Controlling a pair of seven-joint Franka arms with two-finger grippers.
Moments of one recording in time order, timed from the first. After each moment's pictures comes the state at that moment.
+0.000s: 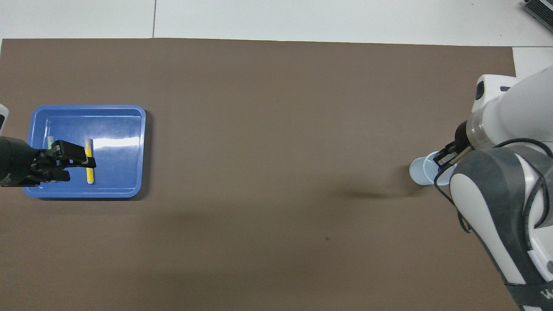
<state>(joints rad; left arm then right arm) 0.24 -0.18 -0.19 -1.96 -0.29 1.76 -0.18 -0.07 0.00 0.17 -1.83 -0.12 1.78 -0.47</state>
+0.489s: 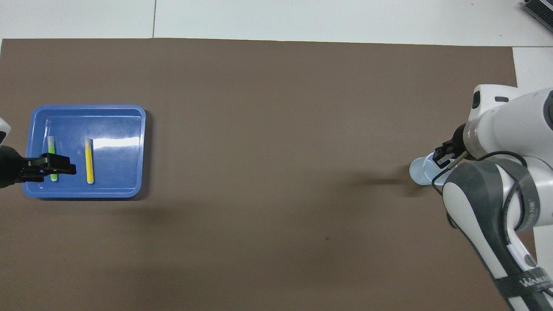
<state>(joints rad) 0.30 -0.17 -0.19 -2.05 -0.14 1.88 0.02 -0.11 -0.02 0.18 -1.99 -0.14 2.02 -0.52</state>
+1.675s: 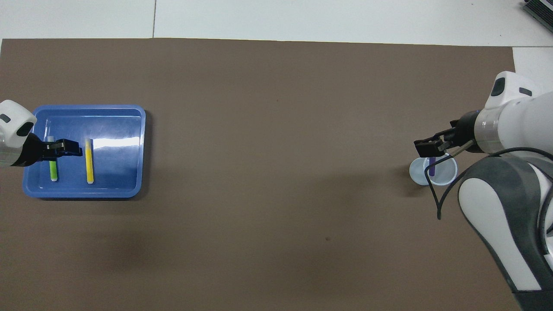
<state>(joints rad) 0.34 0.07 -0.19 -2.07 -0.08 2.20 0.09 -0.11 -0.05 0.18 -1.93 0.08 2.10 -0.39</state>
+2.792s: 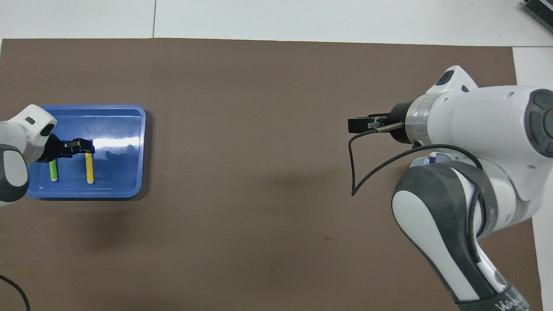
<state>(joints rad) 0.36 0.24 -0.19 -2.07 -0.08 2.36 0.13 0.04 0.02 0.24 -1.89 0.25 2.22 0.11</state>
